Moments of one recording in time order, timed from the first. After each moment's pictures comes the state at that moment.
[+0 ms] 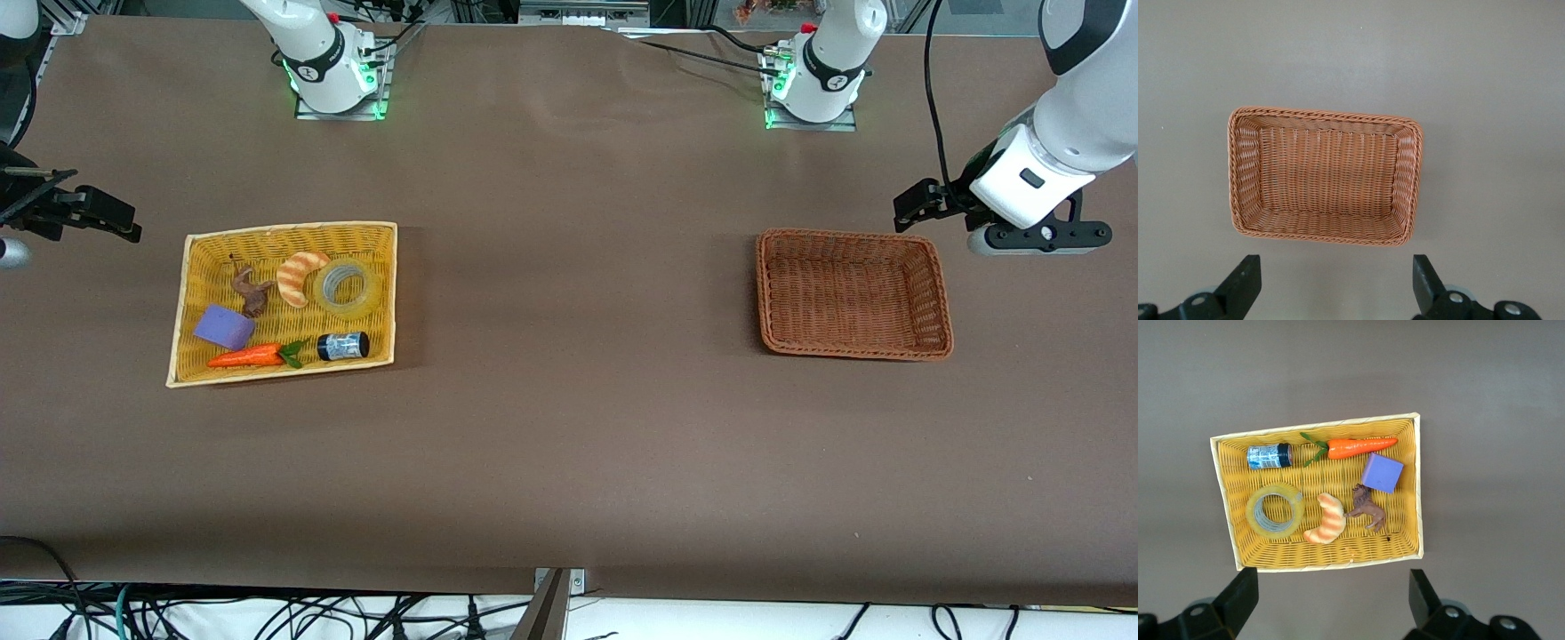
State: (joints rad) left arm -0.02 -0.05 -0.07 -1.81 -0.02 1.66 -0.13; right arm -0.10 0.09 0.06 -1.54 -0.04 1.57 -0.04
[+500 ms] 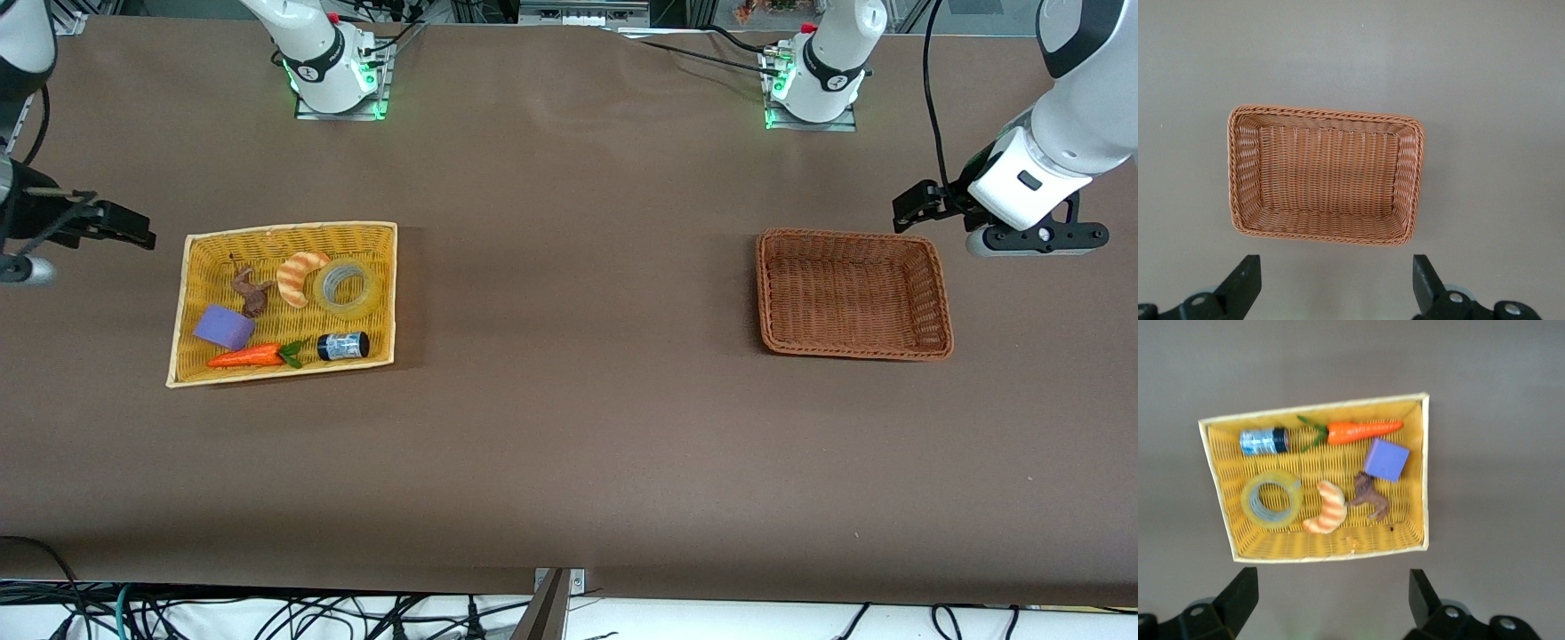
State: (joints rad) left arm -0.01 -0.05 -0.07 -1.81 -0.02 1.66 -0.13; right arm -0.10 0.15 0.06 -1.54 -0.04 1.53 -0.04
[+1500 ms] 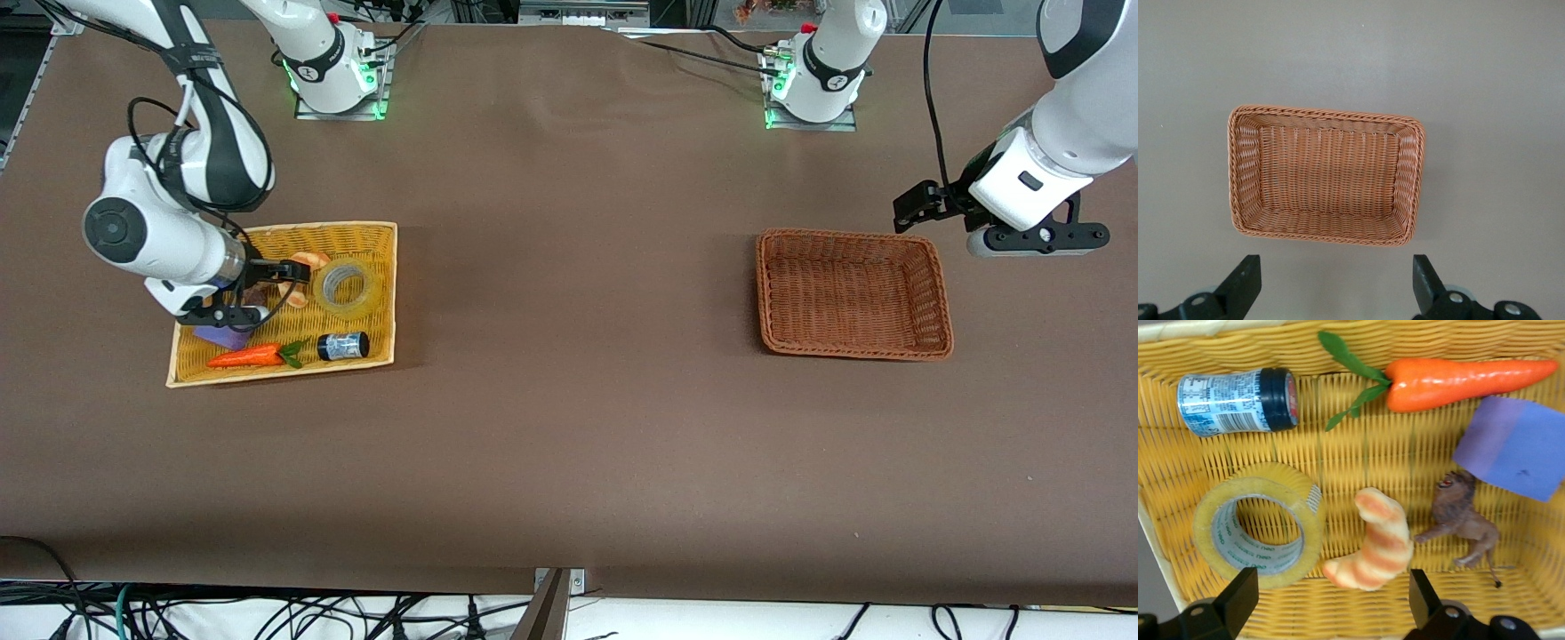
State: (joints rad) left arm -0.01 -0.05 -0.07 -1.81 -0.02 1.67 -0.13; right arm -0.09 0.22 0.16 -2.14 -0.04 2.15 0.08
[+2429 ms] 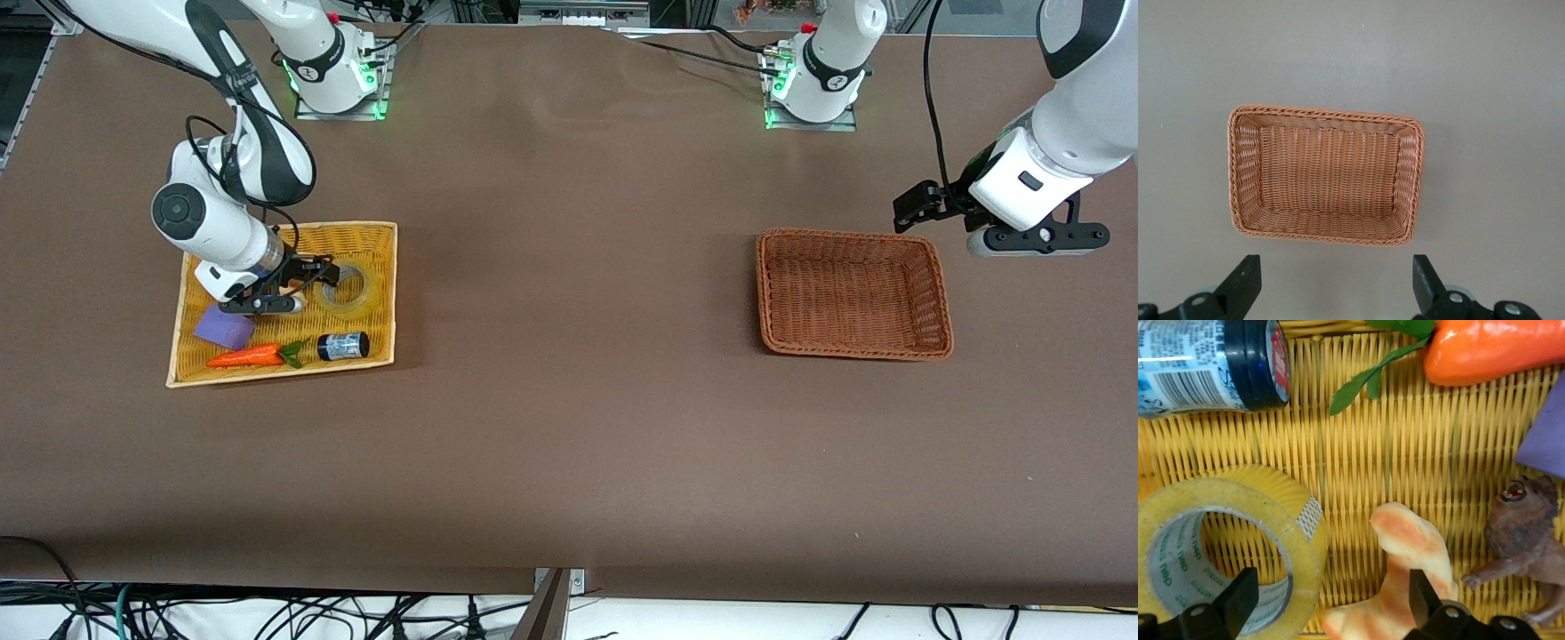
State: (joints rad) left arm -0.01 -0.05 -0.07 -1.81 -0.02 1.67 -0.13; right arm -0.09 0.27 0.16 -2.35 -0.04 2.51 0.08
